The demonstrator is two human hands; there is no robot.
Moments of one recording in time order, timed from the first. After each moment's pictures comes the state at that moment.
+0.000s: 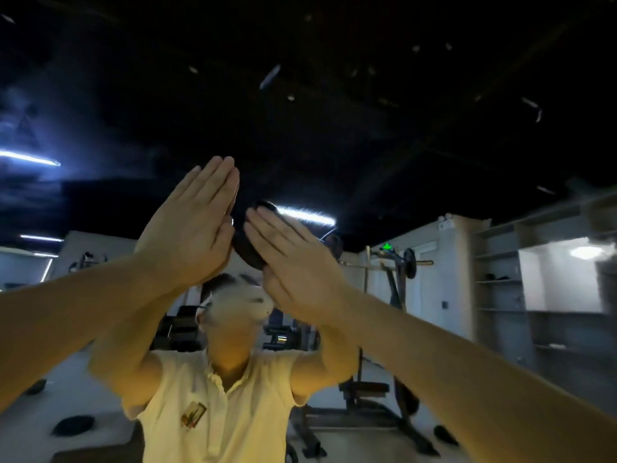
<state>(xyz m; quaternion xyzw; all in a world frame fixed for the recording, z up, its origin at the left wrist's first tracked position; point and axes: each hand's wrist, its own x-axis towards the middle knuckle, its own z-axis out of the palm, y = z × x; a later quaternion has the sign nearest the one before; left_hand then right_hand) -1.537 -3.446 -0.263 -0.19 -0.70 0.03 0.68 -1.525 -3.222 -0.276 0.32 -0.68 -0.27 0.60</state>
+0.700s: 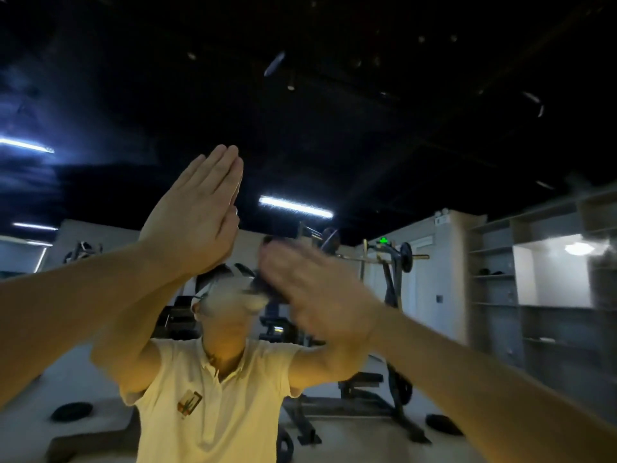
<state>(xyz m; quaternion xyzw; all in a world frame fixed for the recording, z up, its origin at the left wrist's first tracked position) -1.535 -3.445 -0.266 -0.19 -0.71 0.03 0.67 -1.515 -3.189 -0.309 0.32 -0.70 -0.33 0.55</state>
